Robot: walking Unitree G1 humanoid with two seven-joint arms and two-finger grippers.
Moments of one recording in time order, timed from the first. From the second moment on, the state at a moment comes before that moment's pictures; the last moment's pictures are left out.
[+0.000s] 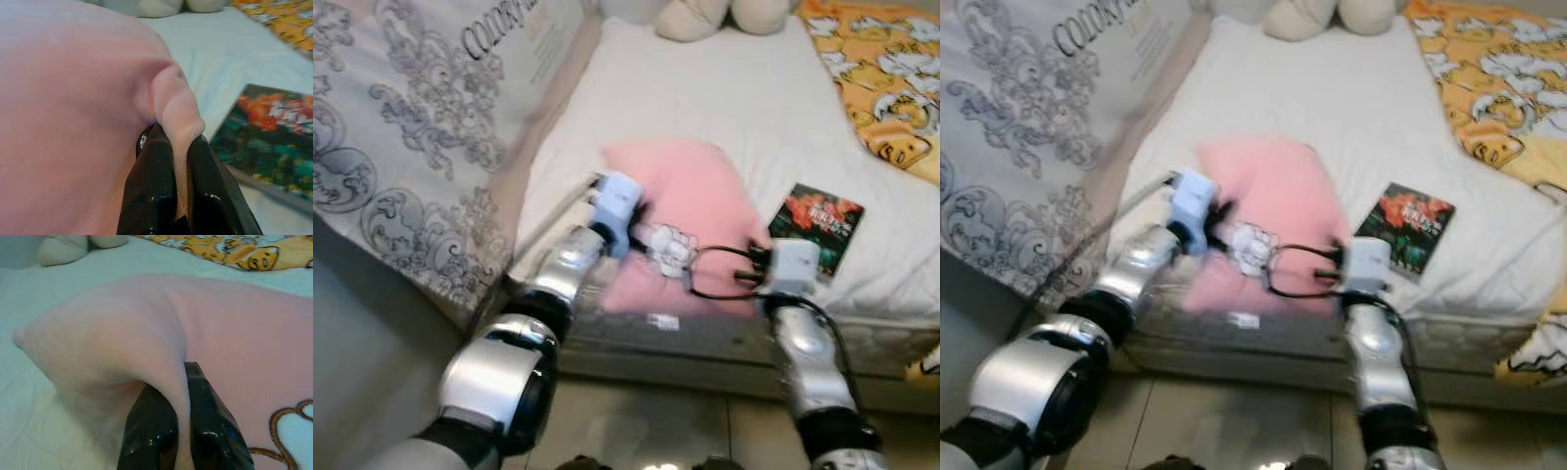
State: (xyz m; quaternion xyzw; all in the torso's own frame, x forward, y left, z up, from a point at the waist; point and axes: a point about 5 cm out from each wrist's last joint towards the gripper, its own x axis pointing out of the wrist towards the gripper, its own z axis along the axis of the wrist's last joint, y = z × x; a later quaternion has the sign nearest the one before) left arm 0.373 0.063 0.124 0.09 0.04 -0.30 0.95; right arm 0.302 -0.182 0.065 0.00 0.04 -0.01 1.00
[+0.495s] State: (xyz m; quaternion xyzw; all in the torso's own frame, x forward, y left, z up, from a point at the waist) left arm 0.377 0.068 0.130 0.11 0.04 -0.30 0.95; right arm 0.301 -0.173 0.063 0.01 0.03 0.00 1.00
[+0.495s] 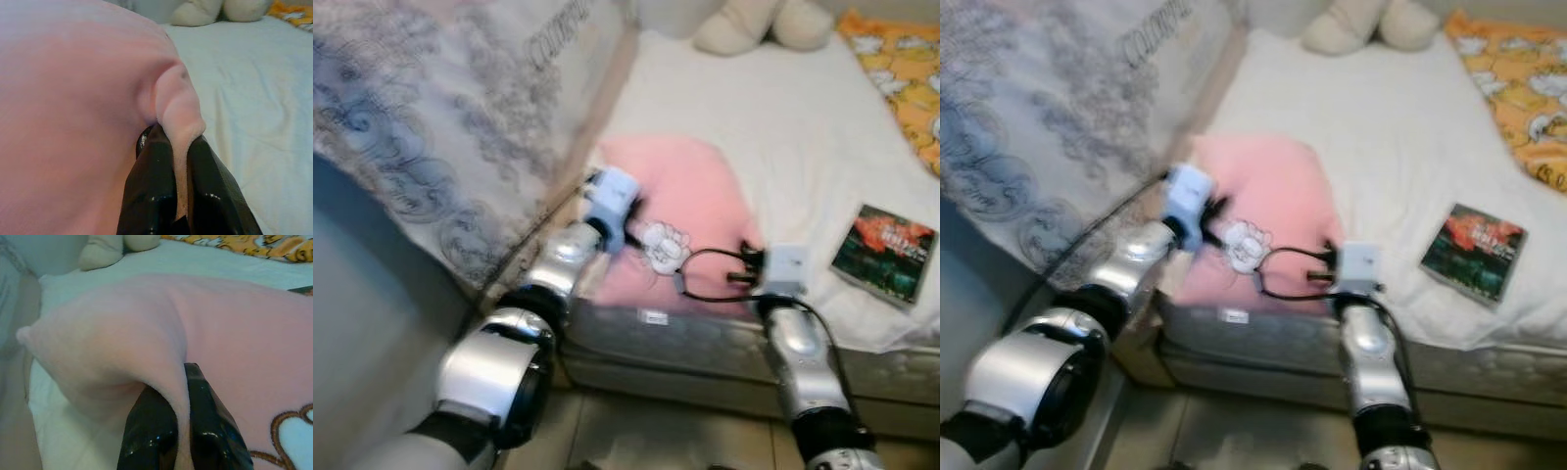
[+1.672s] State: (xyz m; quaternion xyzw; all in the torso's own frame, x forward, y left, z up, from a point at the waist) left arm 0.375 0.045 0.135 0.12 0.02 -0.30 0.94; right arm 0.312 -0.193 0.077 0.00 0.02 -0.03 1.00
